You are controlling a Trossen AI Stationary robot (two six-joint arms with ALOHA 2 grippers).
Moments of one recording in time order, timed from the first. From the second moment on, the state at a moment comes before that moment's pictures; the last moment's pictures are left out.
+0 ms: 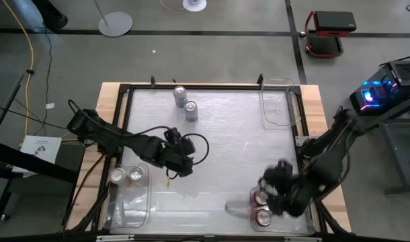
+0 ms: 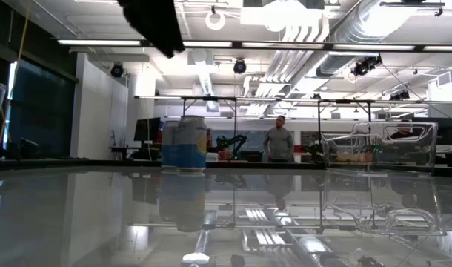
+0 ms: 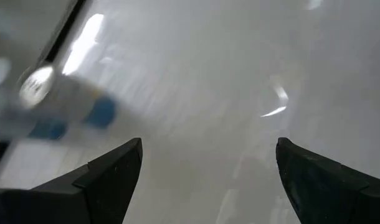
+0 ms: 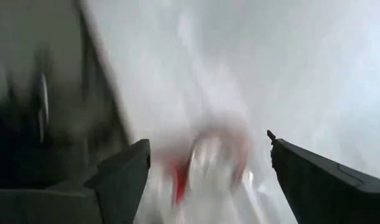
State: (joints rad) left arm -0.36 1.64 1.43 -0.99 -0.59 -0.55; right arm 0.82 1.51 1.62 -1.30 0.36 1.20
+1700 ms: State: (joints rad) left arm 0.75 1.79 1.63 -1.23 -0.01 0.55; right arm -0.10 0.92 1.19 -0.85 0.36 0.16
